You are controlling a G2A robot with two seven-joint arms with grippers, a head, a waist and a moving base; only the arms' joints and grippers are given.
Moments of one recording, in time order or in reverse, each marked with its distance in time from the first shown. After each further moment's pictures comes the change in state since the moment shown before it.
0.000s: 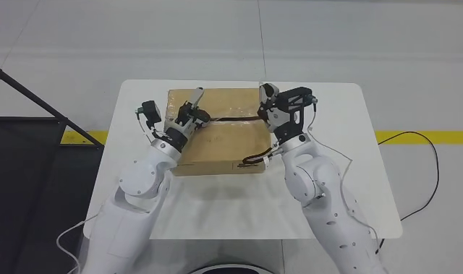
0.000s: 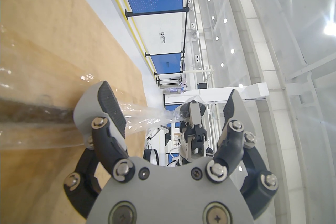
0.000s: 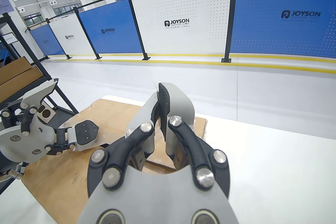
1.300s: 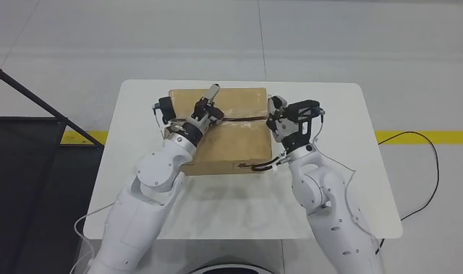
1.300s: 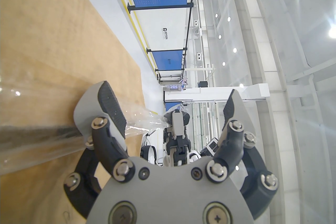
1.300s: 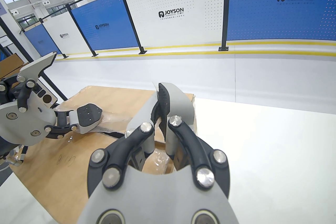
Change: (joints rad) left arm -0.086 -0.028 0.089 0.071 -0.018 0.033 0.052; right arm -0.106 -0.001 0.083 0.003 0.024 -0.066 -0.019
